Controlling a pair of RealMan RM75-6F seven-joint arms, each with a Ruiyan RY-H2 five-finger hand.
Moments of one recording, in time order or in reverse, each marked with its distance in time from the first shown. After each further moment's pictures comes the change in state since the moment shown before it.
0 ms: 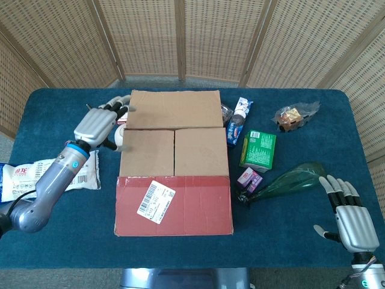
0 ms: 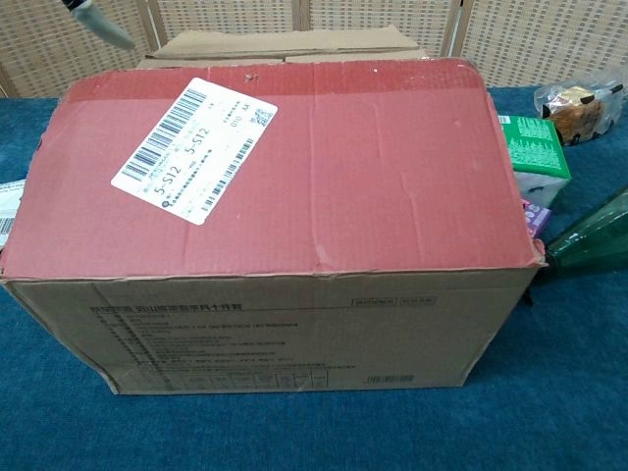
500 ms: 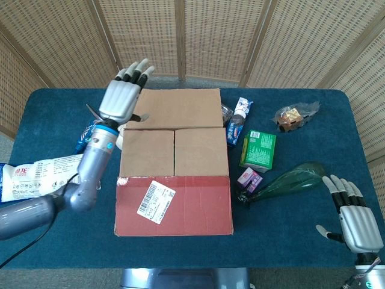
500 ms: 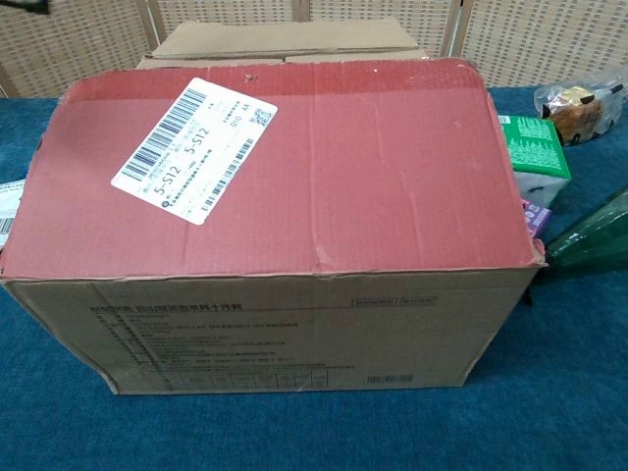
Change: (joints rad) left arm -0.174 -0.285 -0.083 0.236 -0.102 0.232 0.340; right arm -0.007 0.022 0.002 -0.007 -0.005 0.008 0.041
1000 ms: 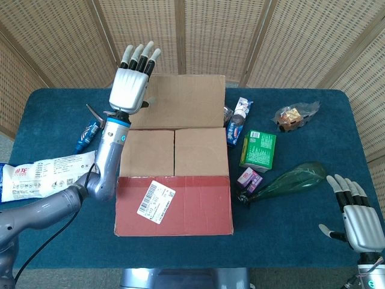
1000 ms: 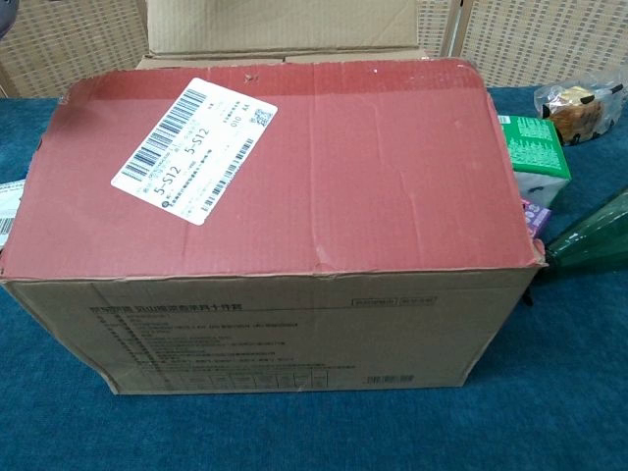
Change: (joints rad) left arm -0.089 -0.261 -0.051 0.382 0.266 0.110 -0.052; right arm -0.004 0.004 0.011 0.007 0.023 0.000 0.015
